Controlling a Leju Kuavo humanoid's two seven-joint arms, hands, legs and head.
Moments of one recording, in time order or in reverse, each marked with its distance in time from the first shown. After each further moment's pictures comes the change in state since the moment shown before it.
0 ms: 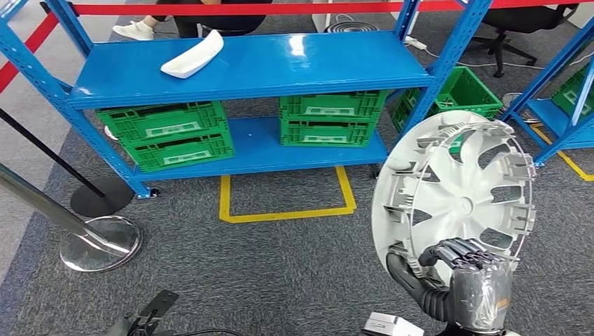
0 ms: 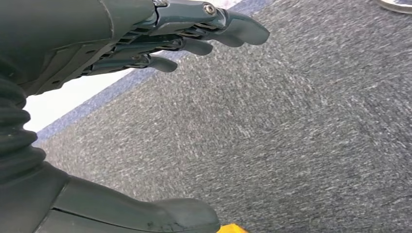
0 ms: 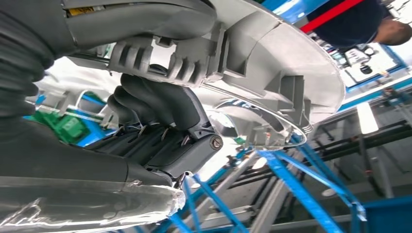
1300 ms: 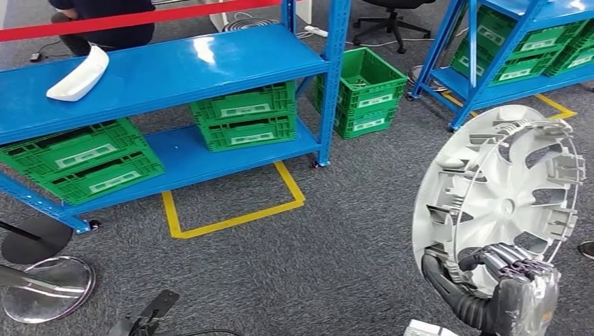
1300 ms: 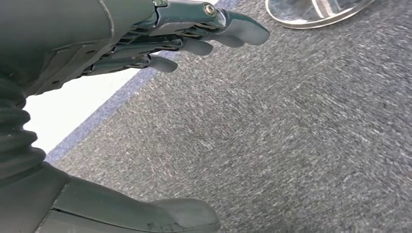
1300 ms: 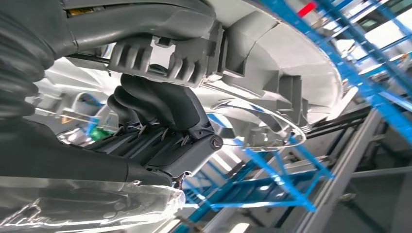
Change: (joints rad) left arm 0.001 0.000 0.004 0.000 0.008 -0.006 -0.015; right arm 0.066 0.048 -0.129 -0.075 -0.080 -0.001 -0.123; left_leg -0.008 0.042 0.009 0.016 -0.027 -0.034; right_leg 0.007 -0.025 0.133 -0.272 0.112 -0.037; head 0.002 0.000
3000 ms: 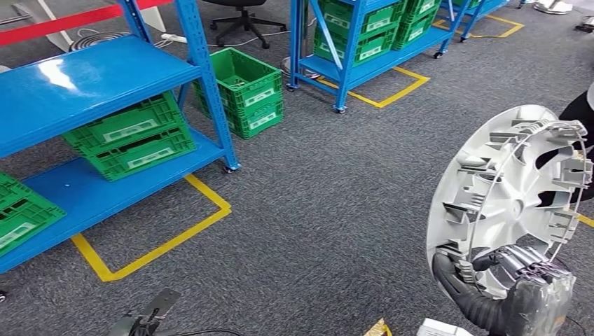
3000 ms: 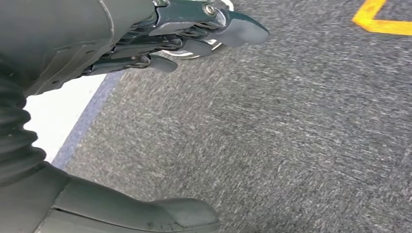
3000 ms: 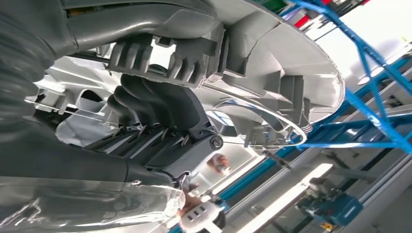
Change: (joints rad) left arm -0.001 0.000 0.006 0.000 0.009 -0.011 -0.021; right arm 0.005 0.020 -0.036 -0.011 -0.037 -0.001 -0.013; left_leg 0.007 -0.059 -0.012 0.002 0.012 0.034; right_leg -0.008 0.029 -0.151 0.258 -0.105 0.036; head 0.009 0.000
